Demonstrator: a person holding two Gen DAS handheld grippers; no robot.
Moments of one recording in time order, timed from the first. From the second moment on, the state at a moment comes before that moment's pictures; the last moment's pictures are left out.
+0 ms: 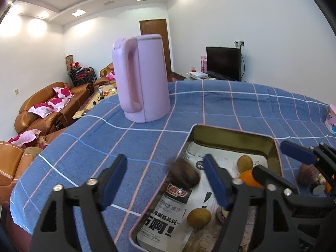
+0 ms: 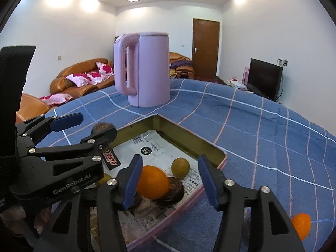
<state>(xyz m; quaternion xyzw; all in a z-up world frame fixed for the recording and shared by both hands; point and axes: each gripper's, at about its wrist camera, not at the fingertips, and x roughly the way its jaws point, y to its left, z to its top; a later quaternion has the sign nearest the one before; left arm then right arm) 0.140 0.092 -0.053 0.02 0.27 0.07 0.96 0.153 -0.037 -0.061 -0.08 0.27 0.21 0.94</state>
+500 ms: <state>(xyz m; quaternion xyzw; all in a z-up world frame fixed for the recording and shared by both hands) 0.121 0.067 -0.036 0.03 0.25 0.06 0.97 0.095 -0.125 -0.046 -0.08 0.23 0.12 0.96</state>
